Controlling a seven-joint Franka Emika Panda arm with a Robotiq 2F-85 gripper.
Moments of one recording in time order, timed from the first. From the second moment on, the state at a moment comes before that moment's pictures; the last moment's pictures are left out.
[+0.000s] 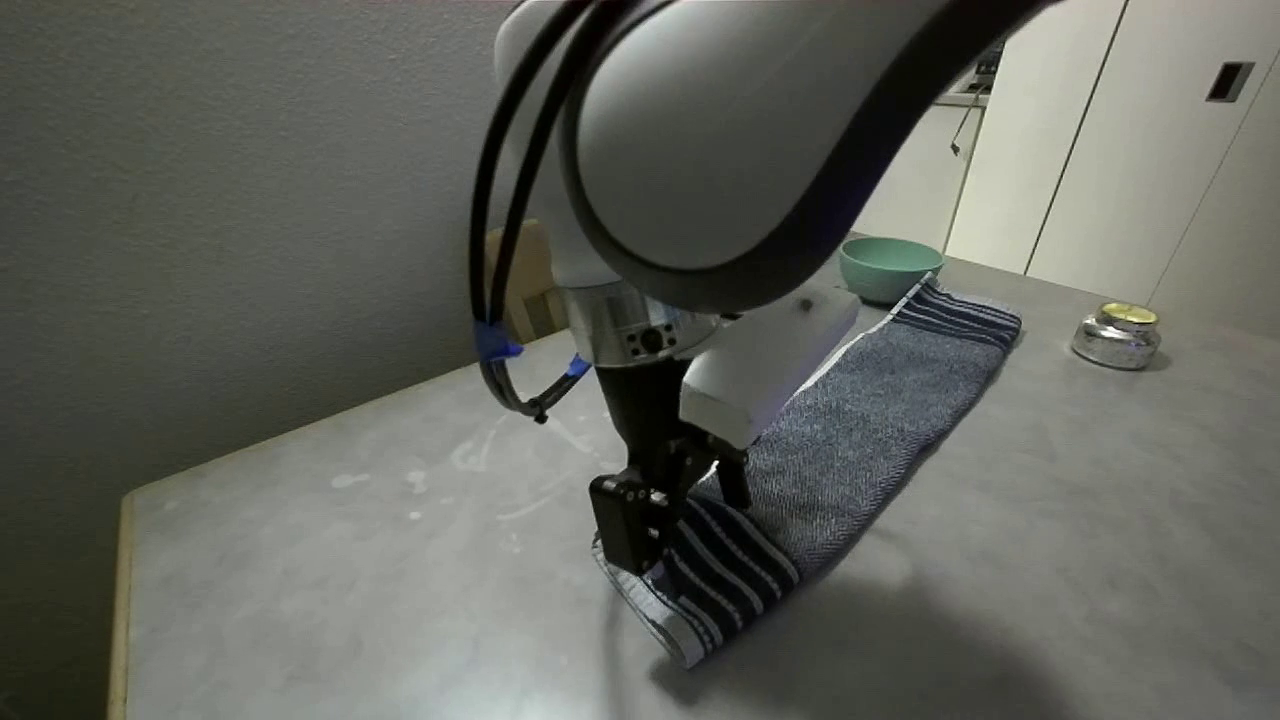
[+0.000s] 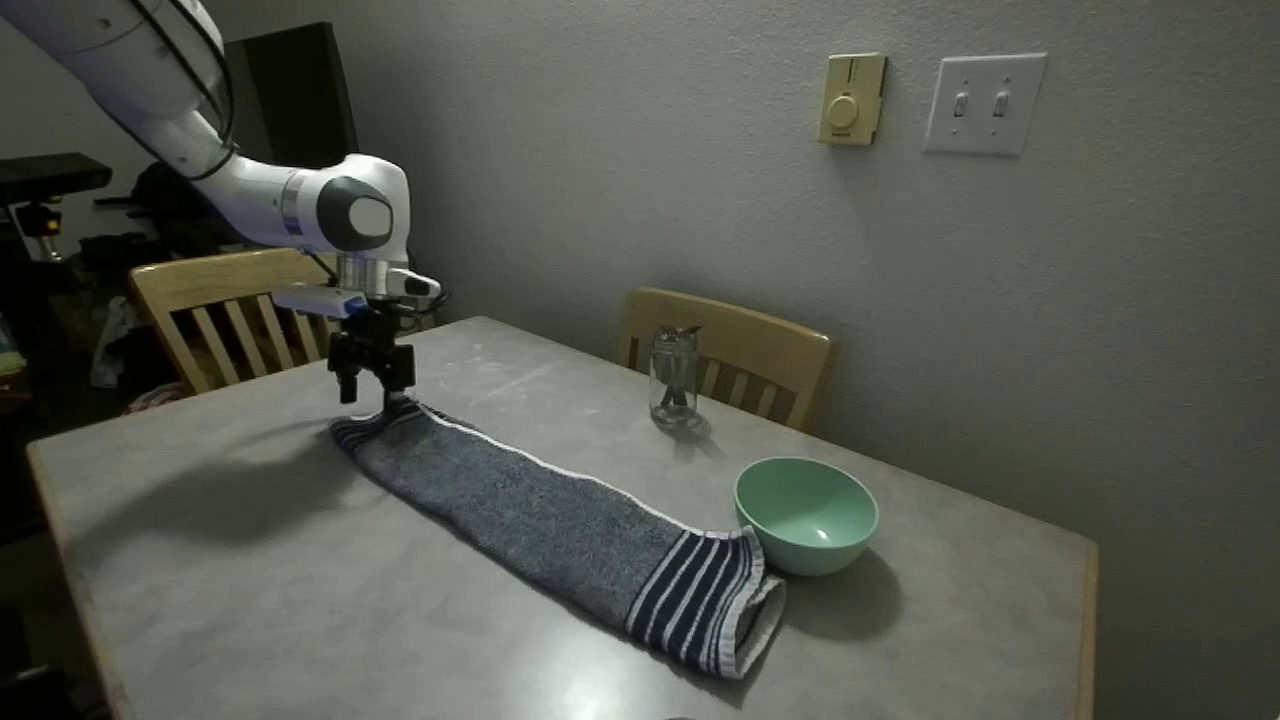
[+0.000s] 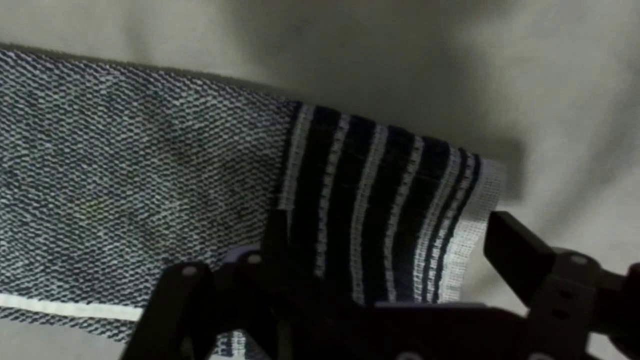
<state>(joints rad) 0.37 0.75 0.11 -1.60 -0.06 2.09 0.26</state>
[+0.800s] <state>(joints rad) 0.40 0.93 0.11 -1.35 -0.09 1.95 0.21</state>
